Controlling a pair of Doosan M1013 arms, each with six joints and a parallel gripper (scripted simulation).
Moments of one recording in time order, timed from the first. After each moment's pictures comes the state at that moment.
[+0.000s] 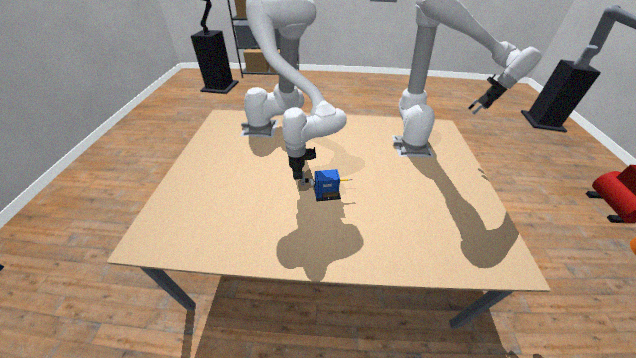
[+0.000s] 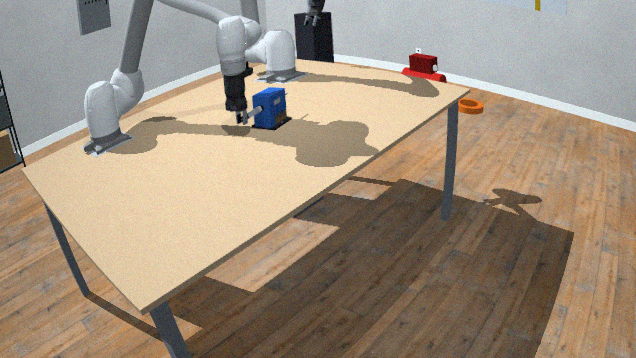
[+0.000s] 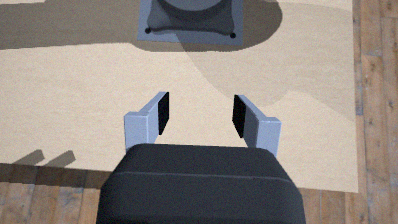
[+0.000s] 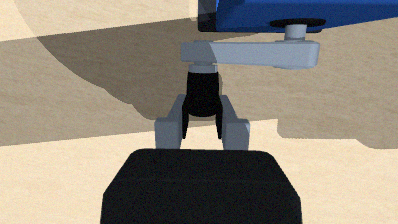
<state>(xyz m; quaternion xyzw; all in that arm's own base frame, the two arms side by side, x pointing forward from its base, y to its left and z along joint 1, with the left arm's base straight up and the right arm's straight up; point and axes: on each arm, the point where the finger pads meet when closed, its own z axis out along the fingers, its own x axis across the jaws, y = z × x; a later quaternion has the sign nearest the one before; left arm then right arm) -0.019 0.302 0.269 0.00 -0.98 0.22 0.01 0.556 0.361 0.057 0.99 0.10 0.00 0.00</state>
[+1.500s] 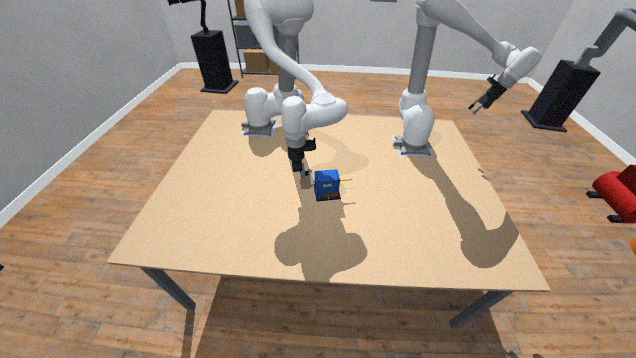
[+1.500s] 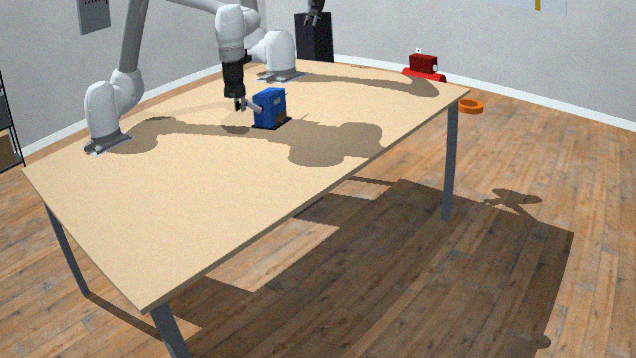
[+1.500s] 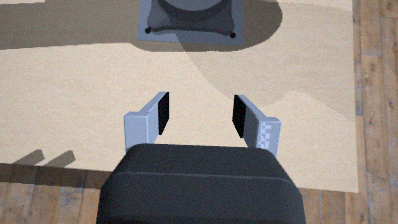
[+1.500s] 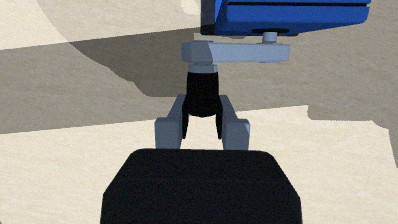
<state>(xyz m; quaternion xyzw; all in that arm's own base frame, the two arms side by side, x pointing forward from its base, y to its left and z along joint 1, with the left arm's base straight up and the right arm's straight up) -0.019 0.302 0.269 0.00 -0.98 0.22 0.01 0.554 0.361 0.107 0.99 0.10 0.00 0.00</state>
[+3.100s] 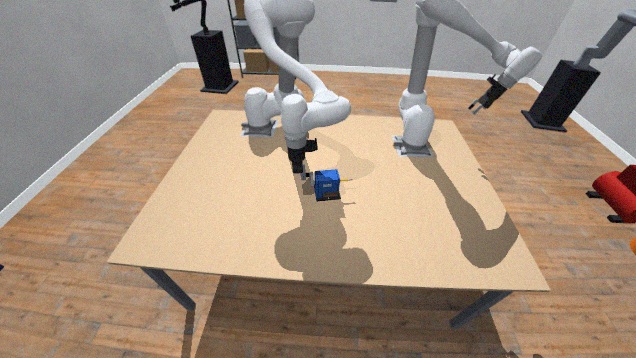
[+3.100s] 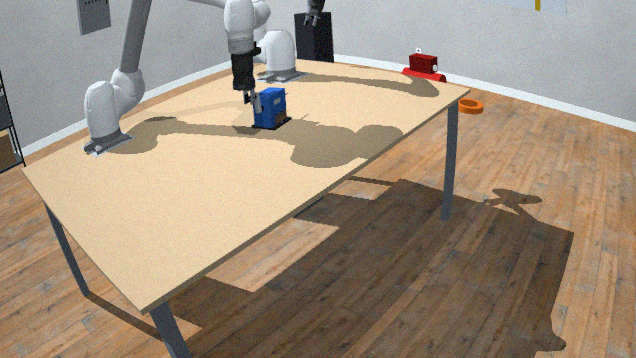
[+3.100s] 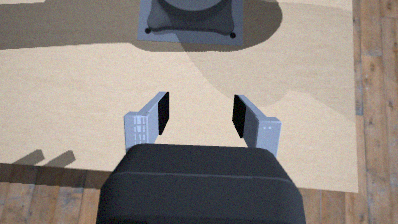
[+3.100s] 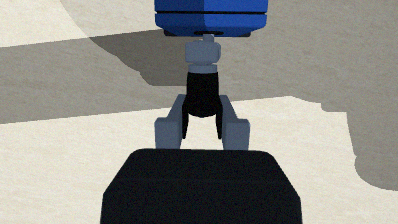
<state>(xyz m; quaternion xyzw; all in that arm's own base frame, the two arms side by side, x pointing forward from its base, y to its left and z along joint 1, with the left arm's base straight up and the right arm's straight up) -0.019 0.302 0.269 0.00 -0.98 0.22 0.01 0.597 0.370 0.137 0.99 0.10 0.00 0.00</state>
